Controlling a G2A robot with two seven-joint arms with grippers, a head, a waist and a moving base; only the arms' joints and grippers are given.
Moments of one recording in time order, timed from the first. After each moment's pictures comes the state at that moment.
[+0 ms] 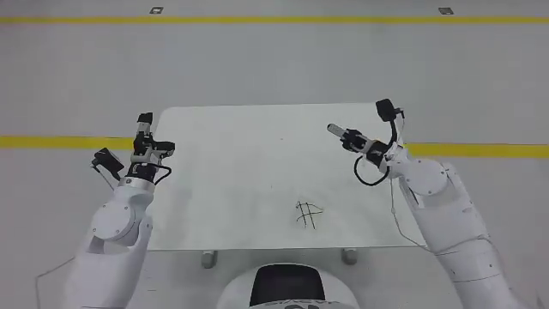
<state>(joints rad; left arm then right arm) 1.73 -1.15 -1.60 -1.80 -0.42 0.00 0.00 -1.35 -1.13 1.31 -1.58 -0.19 -0.03 0.69</state>
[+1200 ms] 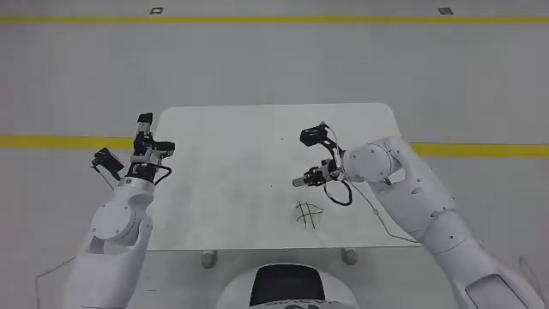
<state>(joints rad) 1.73 -1.15 -1.60 -1.80 -0.42 0.00 0.00 -1.10 -1.15 0.96 -1.60 -0.60 0.06 1.26</state>
